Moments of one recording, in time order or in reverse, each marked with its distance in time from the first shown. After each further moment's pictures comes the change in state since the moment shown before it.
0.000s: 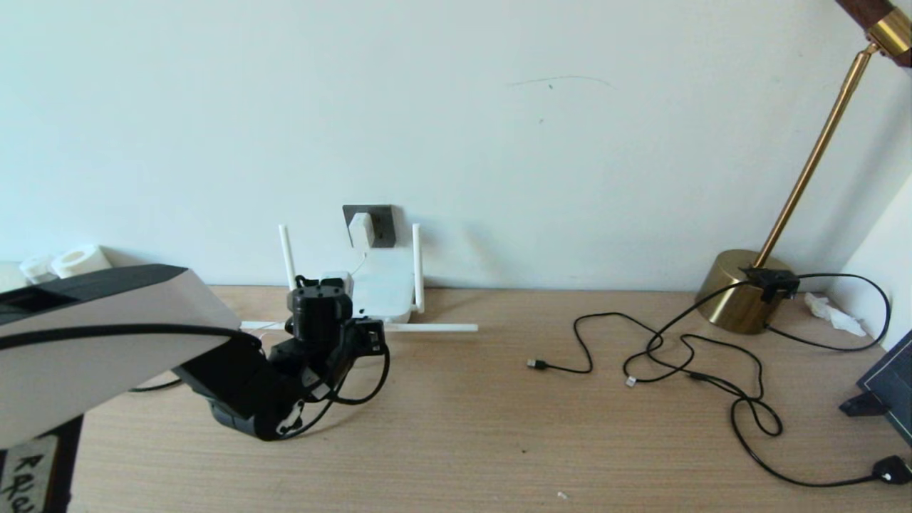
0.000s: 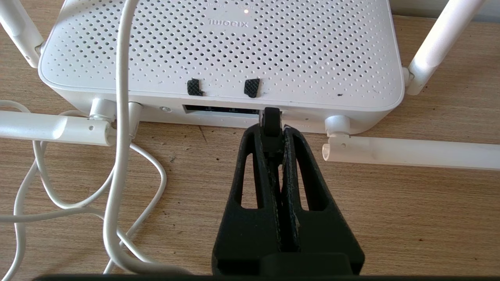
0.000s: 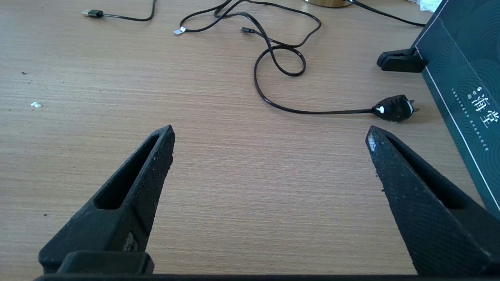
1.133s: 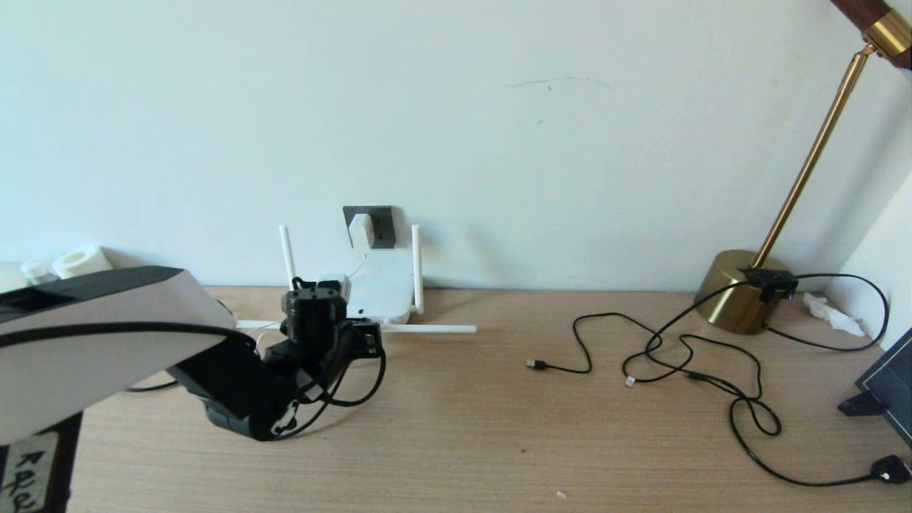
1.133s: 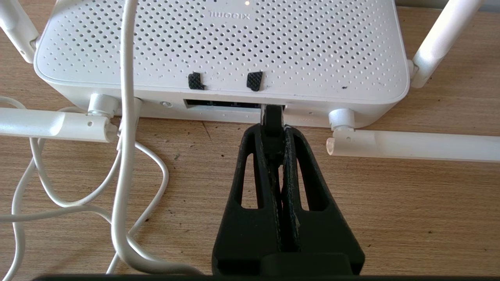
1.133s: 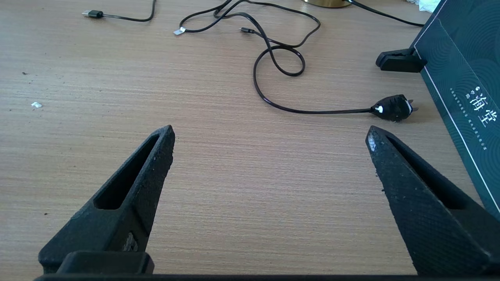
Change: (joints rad) left arm 0.043 0.017 0.005 0.000 -0.029 0.016; right arm 0.000 0.000 0.000 0.000 0.000 0.000
